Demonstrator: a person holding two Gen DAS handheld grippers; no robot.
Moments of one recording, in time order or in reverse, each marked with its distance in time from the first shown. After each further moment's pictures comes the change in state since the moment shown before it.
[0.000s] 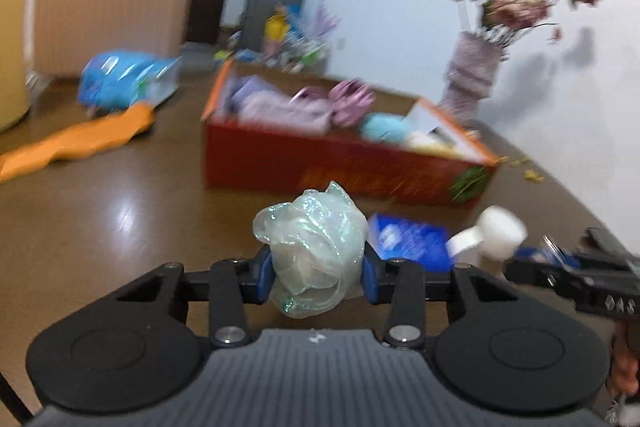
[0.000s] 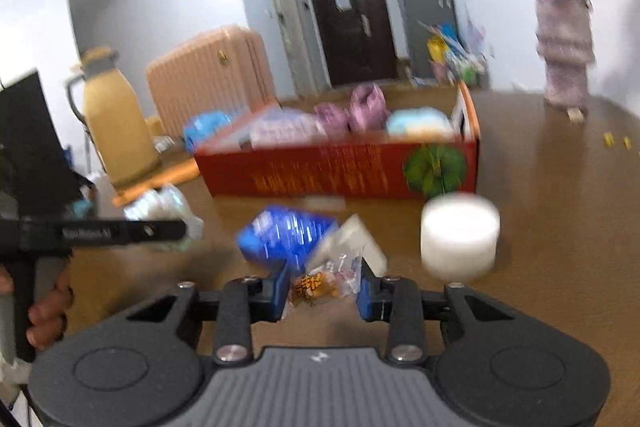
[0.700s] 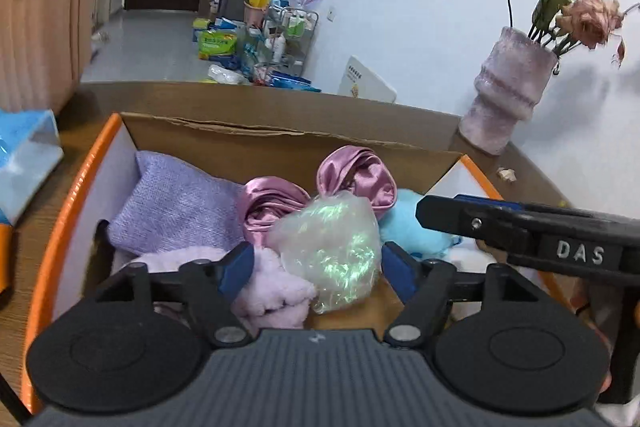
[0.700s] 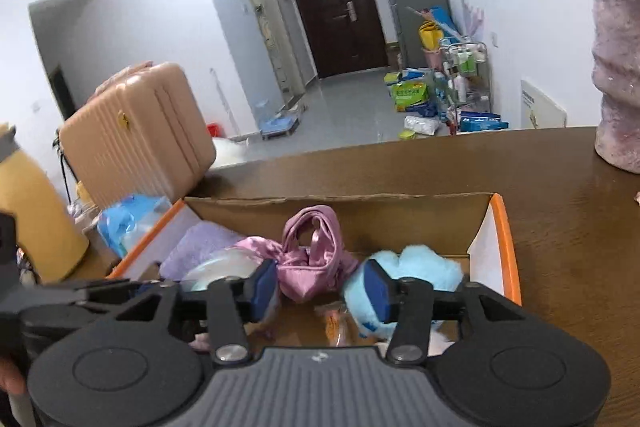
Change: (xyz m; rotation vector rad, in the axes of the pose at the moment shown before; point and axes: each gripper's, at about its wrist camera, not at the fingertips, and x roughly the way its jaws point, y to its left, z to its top) left arm 0.212 0.007 0.144 -0.052 0.137 -0.049; right arm 0.200 -0.089 0.177 0.083 0.067 -0.007
